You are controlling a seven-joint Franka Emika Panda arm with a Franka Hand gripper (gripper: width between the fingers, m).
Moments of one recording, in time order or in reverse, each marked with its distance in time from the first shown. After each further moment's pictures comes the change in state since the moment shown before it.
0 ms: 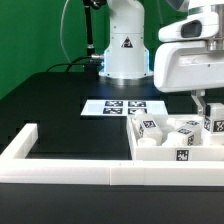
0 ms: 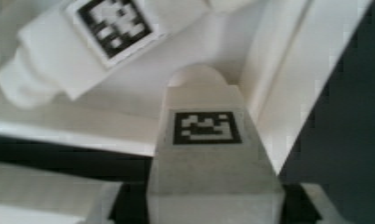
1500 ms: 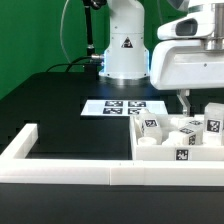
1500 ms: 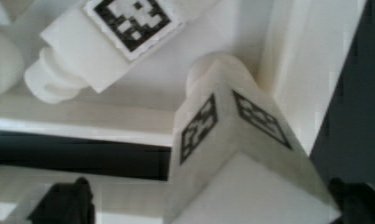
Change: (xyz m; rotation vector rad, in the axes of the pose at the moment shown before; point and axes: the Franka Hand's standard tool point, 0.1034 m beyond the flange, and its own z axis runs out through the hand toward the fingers) arm 0.006 0.010 -0.001 -0.040 0.000 -0.107
